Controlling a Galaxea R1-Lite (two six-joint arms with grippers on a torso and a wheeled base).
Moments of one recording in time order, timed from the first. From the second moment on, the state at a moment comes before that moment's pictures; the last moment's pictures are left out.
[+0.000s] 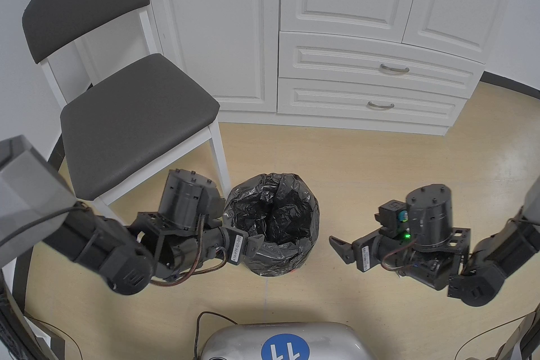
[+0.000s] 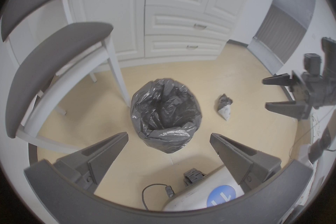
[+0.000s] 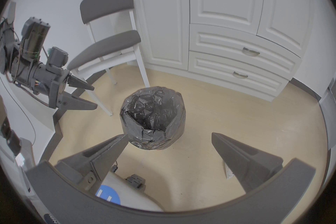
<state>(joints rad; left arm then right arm) -0.63 1.95 -0.78 -0.56 0.14 -0.11 0.66 1.86 -0.53 -0.89 -0.27 0.05</state>
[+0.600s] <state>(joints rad) -0.60 1.50 -0.52 -0.72 0.24 -0.23 0.46 1.41 -0.67 -0.25 -0.26 0.18</state>
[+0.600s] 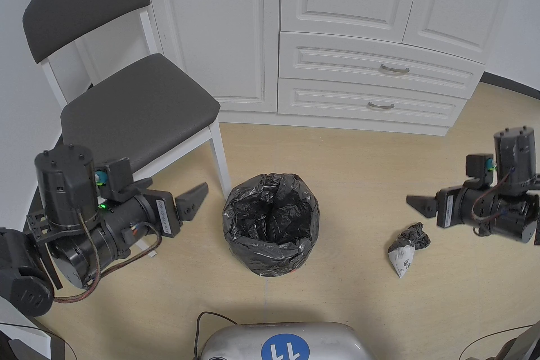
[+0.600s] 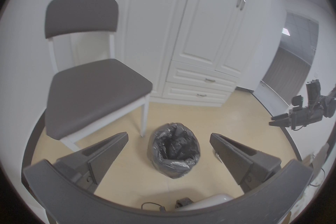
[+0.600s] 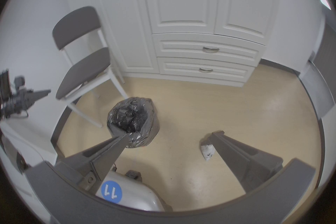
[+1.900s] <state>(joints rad) -0.40 1.44 -0.50 -0.76 0.38 -0.06 0.32 1.52 -0.74 -0.22 -0.34 0.21</state>
